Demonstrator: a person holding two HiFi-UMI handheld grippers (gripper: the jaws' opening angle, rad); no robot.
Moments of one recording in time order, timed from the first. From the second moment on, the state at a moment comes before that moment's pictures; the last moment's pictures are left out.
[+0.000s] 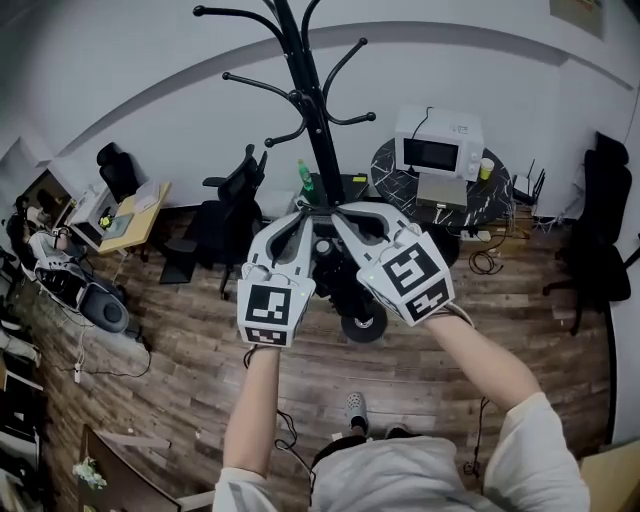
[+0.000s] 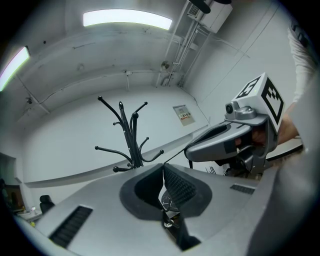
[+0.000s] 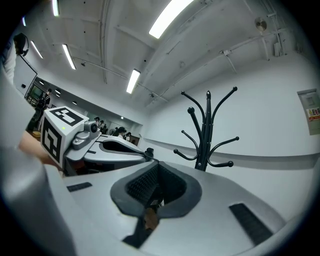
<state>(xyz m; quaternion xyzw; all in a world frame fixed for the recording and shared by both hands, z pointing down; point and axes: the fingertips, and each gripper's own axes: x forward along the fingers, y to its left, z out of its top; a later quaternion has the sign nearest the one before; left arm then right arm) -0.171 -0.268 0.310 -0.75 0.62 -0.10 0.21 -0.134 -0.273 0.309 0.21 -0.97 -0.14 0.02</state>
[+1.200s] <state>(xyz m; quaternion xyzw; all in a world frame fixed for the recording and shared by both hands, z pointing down) -0.142 -0.238 0.428 -0.77 0.61 -0.12 0.12 -0.106 -0.248 0.427 0.20 -0.97 -0.10 0.09</state>
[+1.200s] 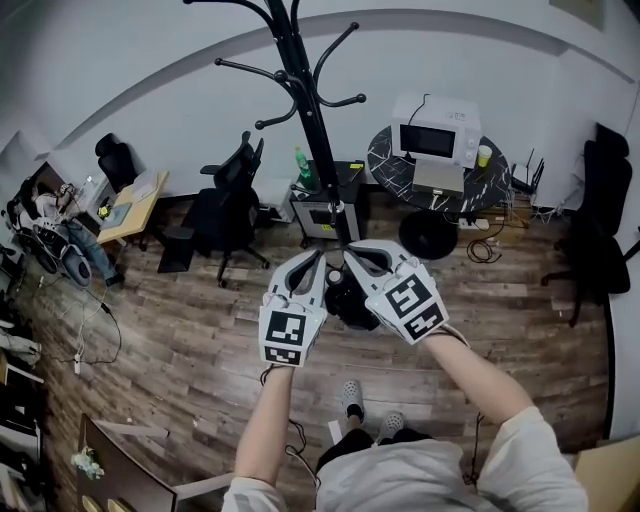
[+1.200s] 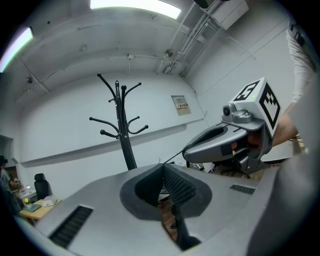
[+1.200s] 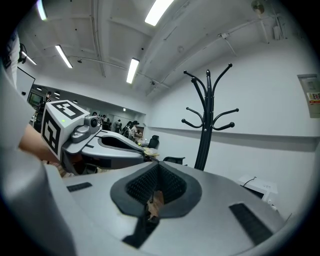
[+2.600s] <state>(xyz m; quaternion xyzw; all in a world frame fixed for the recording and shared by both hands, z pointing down) -0.119 -0.240 0.473 -0.79 0.60 -0.11 0.07 -0.088 -0.247 0.472 0.19 -0.97 -0.08 0.12</state>
